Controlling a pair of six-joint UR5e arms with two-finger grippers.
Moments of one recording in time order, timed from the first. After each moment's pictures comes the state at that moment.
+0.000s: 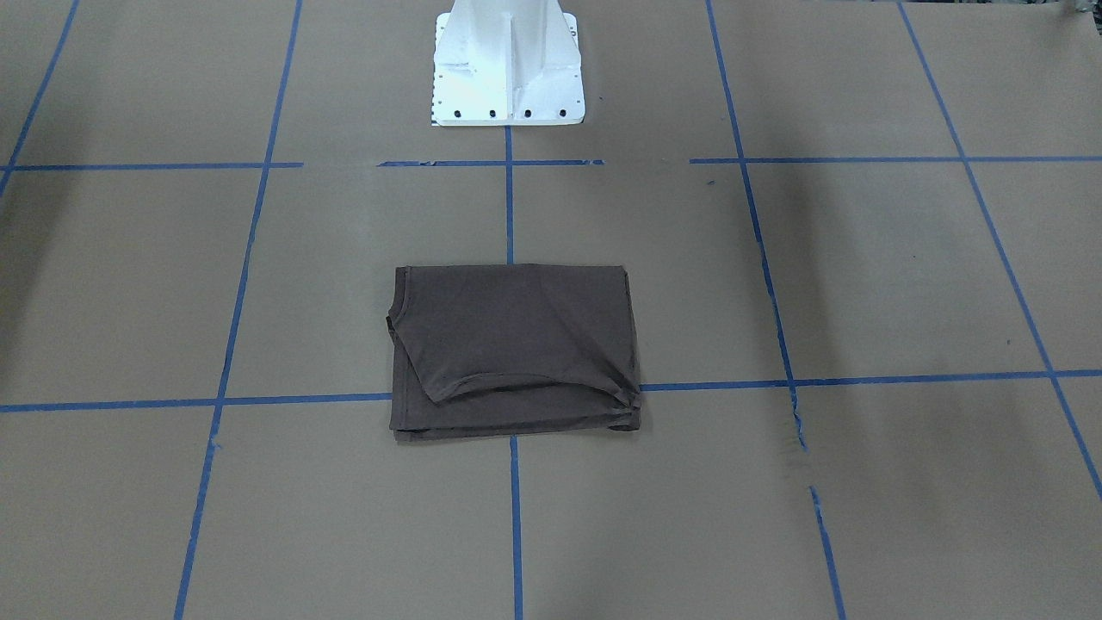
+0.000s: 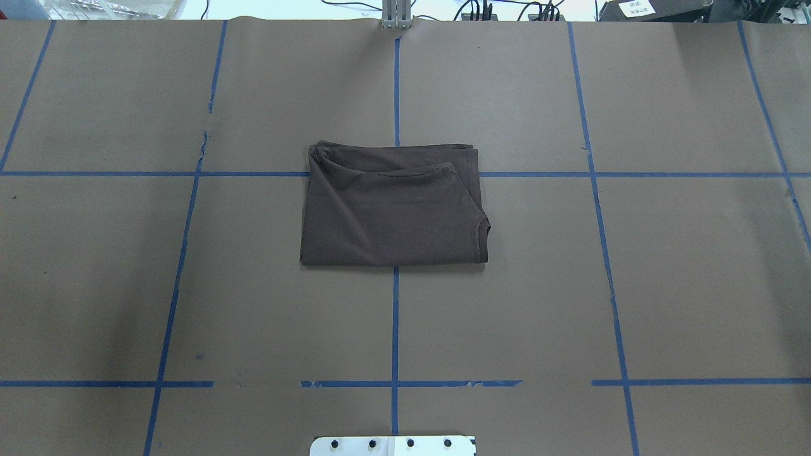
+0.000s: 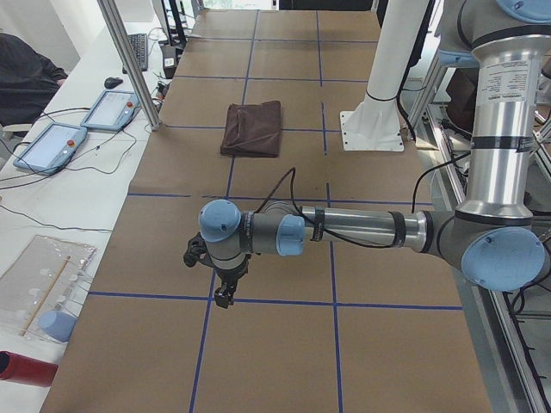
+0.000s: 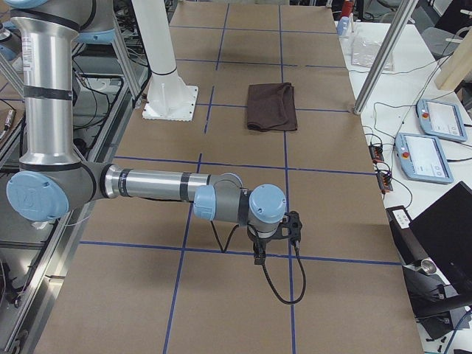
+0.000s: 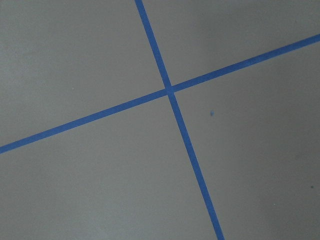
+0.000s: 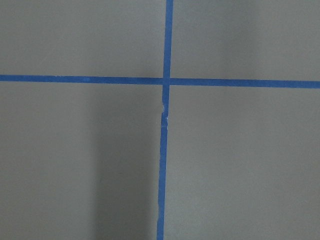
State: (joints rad) left arm -1.55 -1.57 -1.62 -1.56 -2.33 0.24; right arm 1.62 -1.62 1.61 -1.62 2.43 -0.10
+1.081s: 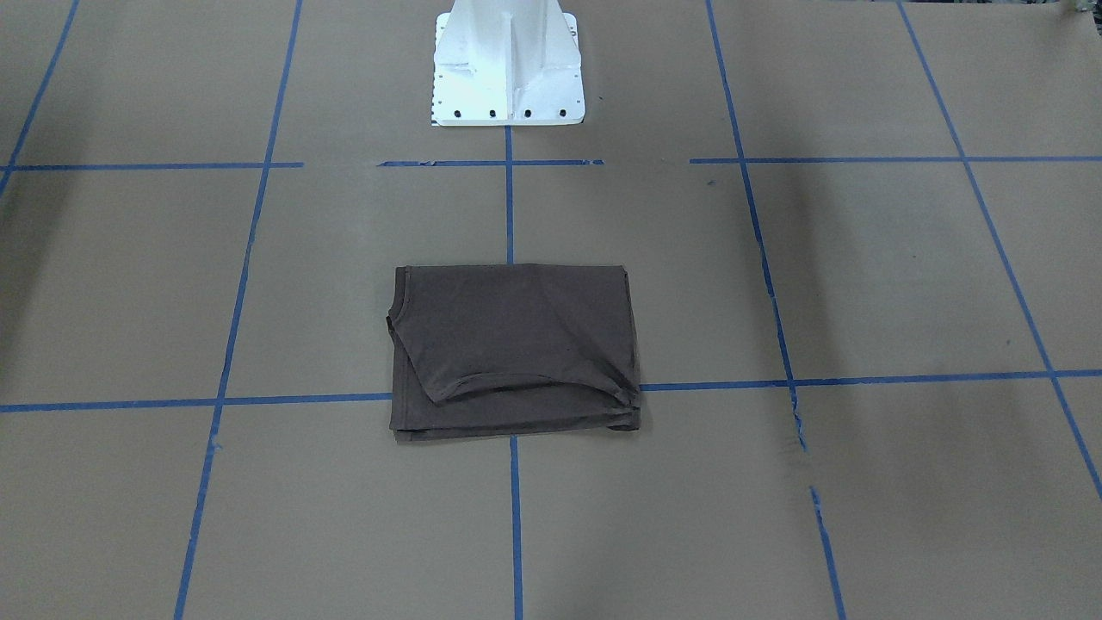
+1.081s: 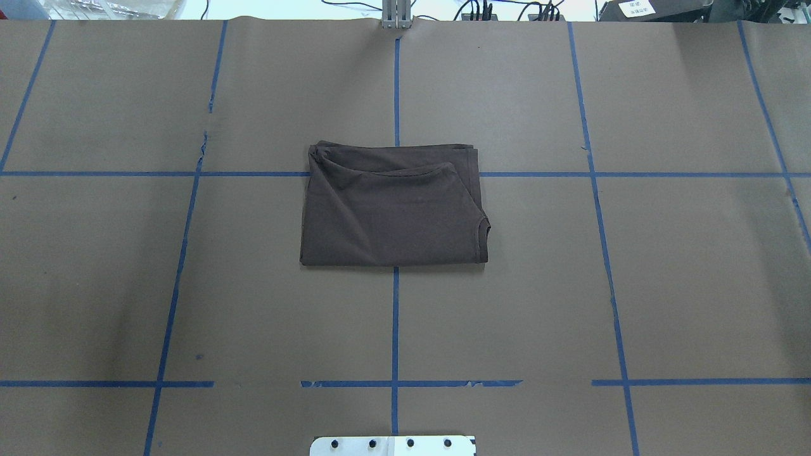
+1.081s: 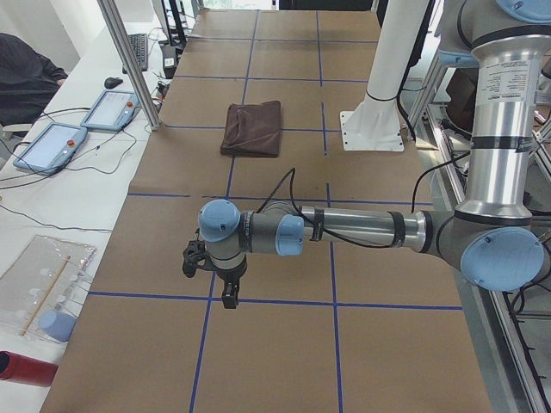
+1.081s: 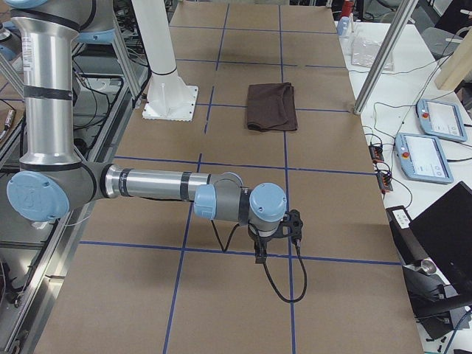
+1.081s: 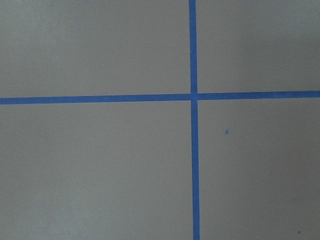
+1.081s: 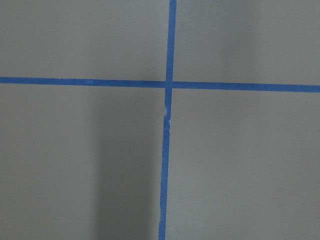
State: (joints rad) left arm -1.55 -1.57 -1.61 -1.56 -2.33 -0.02; right arm 1.62 -1.62 1.61 -1.61 2.43 -0.10
